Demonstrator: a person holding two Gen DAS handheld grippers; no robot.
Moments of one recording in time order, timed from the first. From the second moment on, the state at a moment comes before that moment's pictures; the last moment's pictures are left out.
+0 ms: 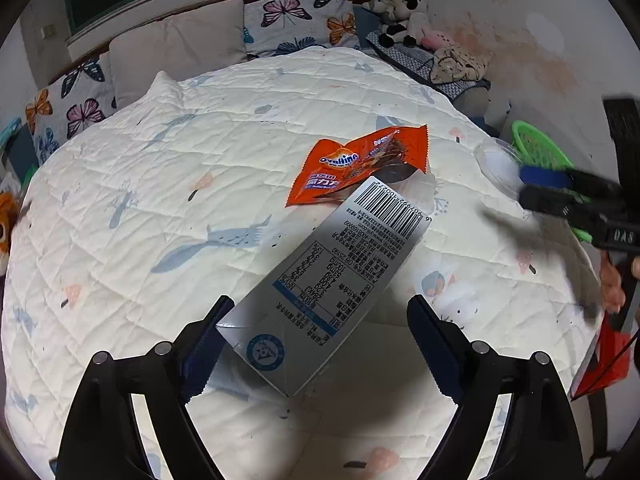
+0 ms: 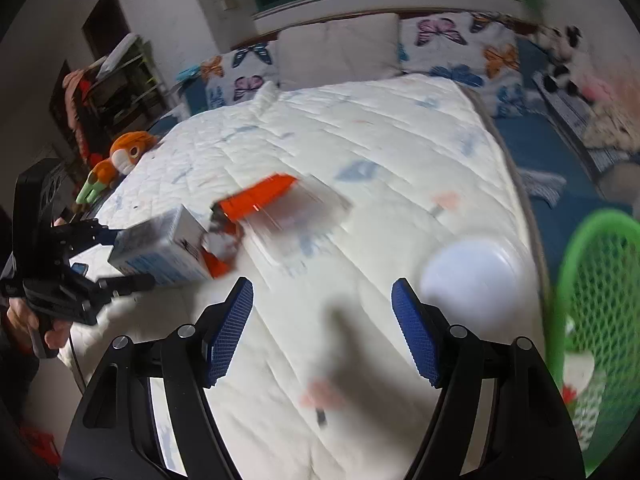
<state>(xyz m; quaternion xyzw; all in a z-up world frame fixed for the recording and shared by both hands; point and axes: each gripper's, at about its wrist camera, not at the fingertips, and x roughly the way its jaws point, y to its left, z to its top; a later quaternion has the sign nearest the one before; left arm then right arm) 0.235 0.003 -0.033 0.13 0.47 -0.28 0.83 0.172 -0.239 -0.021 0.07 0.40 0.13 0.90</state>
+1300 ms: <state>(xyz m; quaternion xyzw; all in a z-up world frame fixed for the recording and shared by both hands) 0.242 -0.008 -0.042 0.12 0.46 -0.30 0.83 0.240 -0.174 -0.025 -0.04 0.40 0.20 0.89</state>
